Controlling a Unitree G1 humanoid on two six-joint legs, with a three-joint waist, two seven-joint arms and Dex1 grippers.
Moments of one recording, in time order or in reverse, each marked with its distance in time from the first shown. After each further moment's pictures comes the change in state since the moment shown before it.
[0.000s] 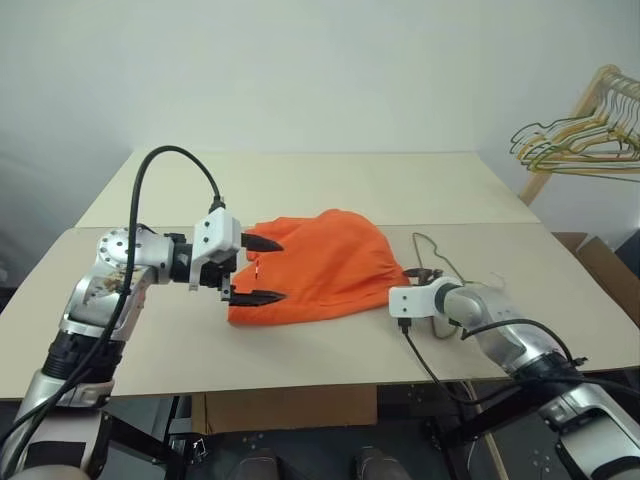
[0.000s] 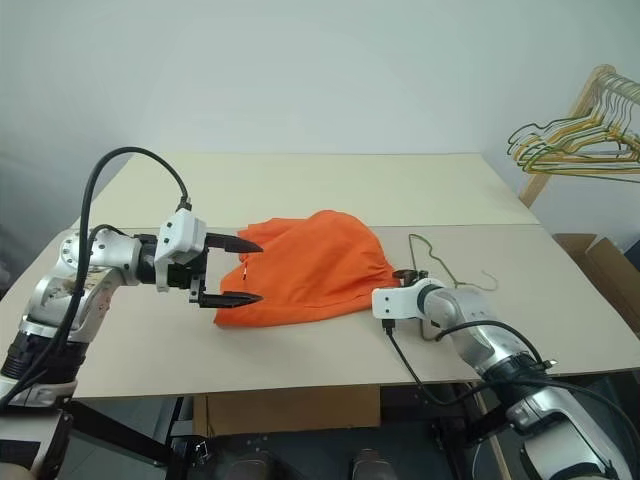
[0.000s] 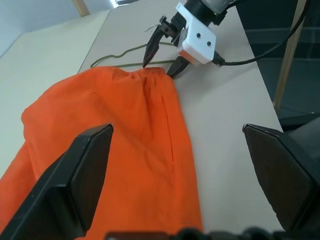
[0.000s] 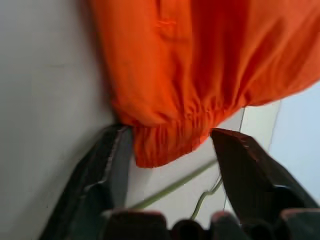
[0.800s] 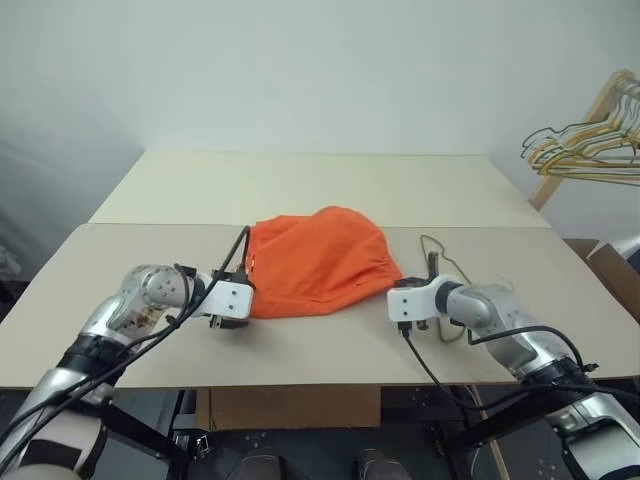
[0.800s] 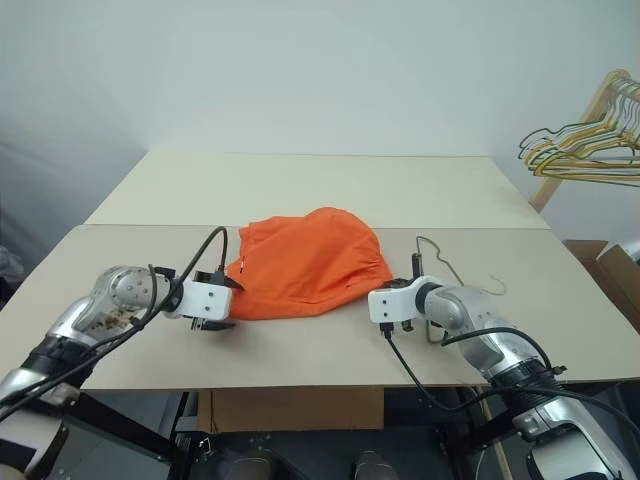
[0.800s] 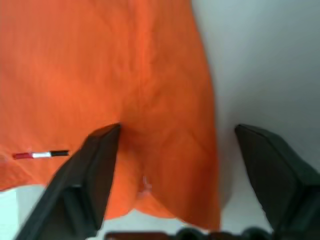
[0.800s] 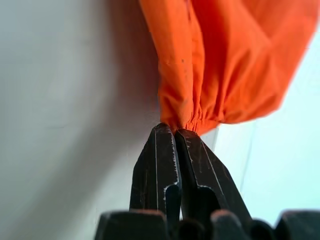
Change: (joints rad) left arm -0.048 0.035 -0.299 0.467 0.664 -0.655 0.240; right arm 0.080 -0.034 -0.098 -0.210 0.011 -0.036 0.060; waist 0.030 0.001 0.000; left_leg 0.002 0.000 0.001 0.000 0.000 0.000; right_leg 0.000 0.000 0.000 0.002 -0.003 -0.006
